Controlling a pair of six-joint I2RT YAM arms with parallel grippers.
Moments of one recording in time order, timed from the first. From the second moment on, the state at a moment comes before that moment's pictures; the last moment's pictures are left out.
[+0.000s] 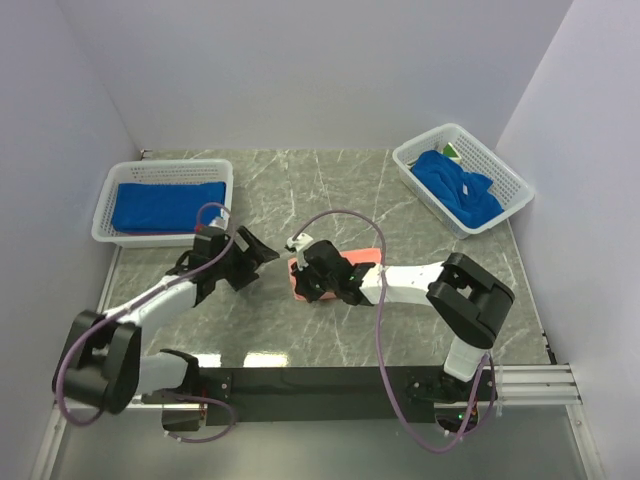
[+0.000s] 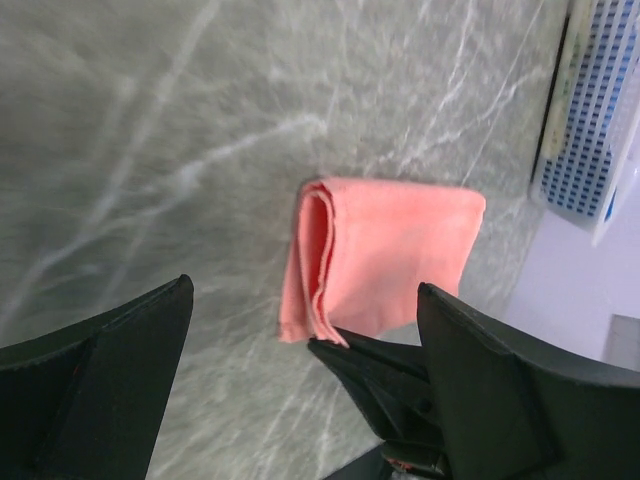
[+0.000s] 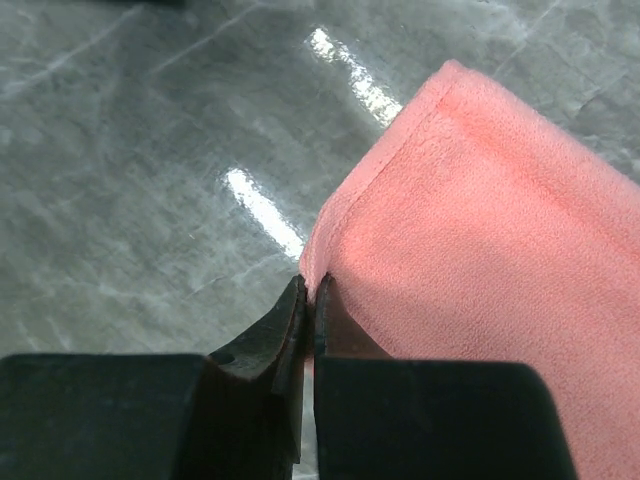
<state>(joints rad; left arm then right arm) -0.27 1.18 0.52 -0.02 0.24 -1.00 0.95 1.73 0.90 0.10 -0.04 0.22</state>
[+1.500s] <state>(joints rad) -0.21 0.89 0.63 -0.37 -0.06 -0.85 1.08 2.00 1.39 -0.53 0.26 0.06</state>
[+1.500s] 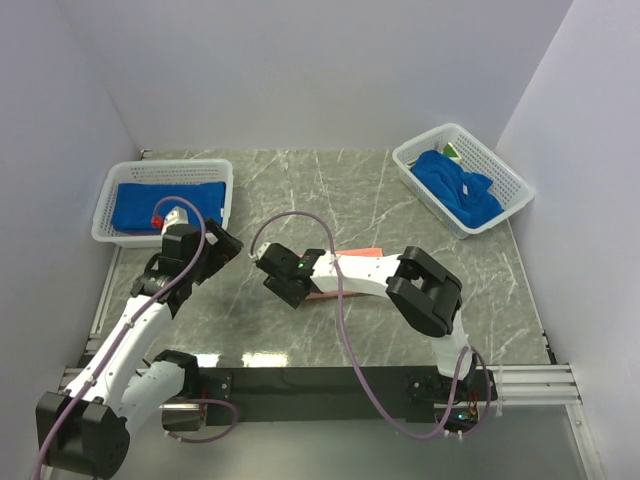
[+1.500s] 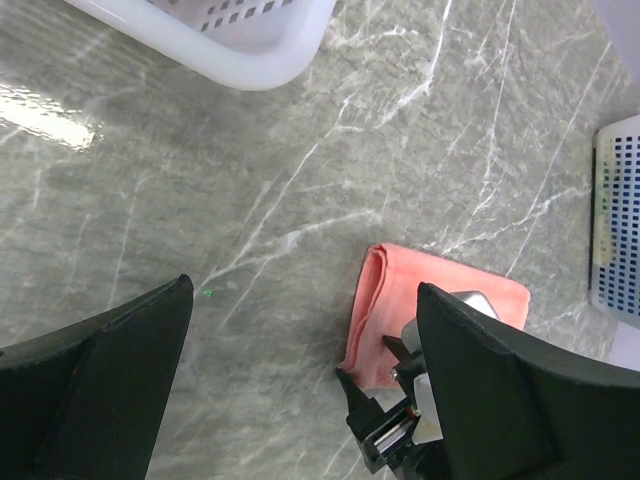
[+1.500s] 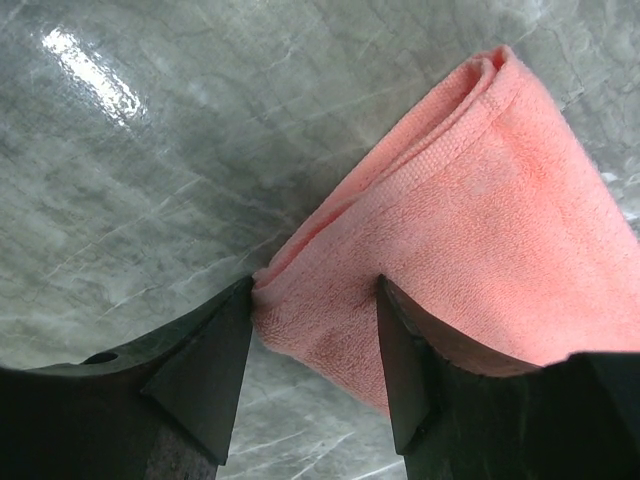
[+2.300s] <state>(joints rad) -0.20 0.89 0.62 -0.40 -0.02 -0.81 0.99 2.04 1.42 -0.50 0.13 0.08</state>
